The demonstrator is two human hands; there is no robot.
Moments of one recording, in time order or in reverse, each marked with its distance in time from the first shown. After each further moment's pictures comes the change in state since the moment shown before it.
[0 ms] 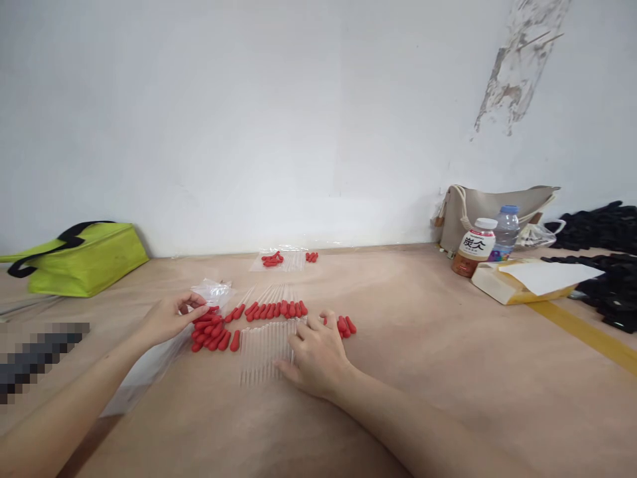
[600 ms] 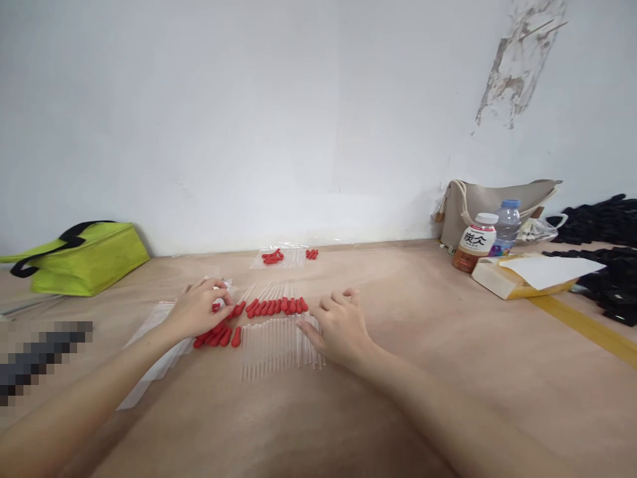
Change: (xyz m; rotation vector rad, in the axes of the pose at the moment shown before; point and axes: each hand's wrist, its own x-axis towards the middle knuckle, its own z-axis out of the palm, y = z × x) left_hand 0.002 0.059 0.009 0.416 0.083 0.255; right_hand 0.003 0.034 -0.018 -0.024 0.184 0.102
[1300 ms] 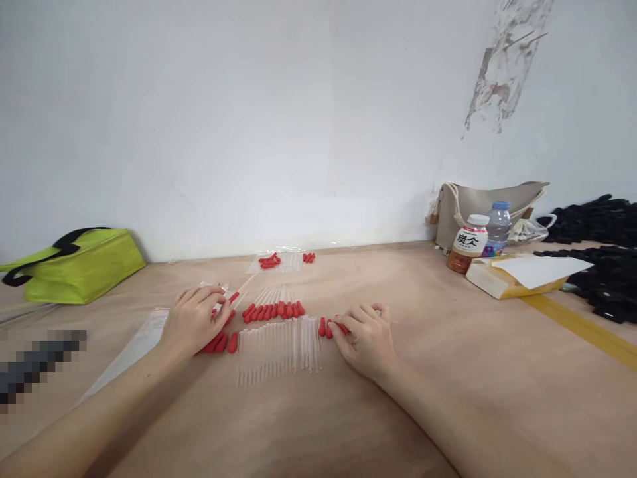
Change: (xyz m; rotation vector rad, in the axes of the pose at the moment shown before) left_hand -0.014 0.026 0.003 0.070 0.374 0.110; right_hand -0.036 0.028 -0.007 0.091 0.165 0.147
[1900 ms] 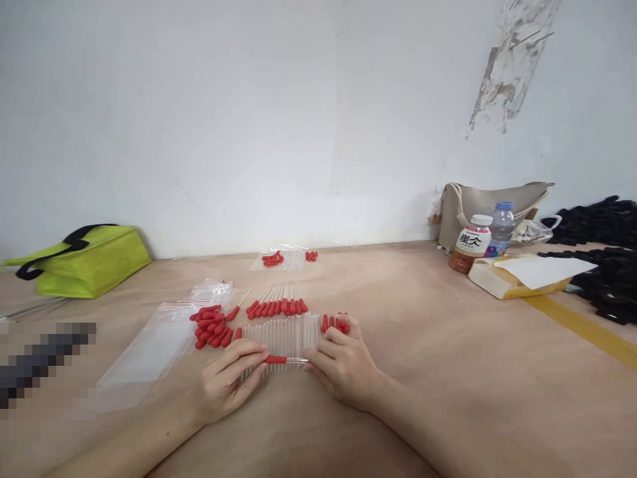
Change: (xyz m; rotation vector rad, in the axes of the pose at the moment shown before) left_hand -0.060 0.067 -0.001 -0.680 0.205 0.351; right_hand -0.015 -0.032 0.005 0.108 -0.134 -0.384
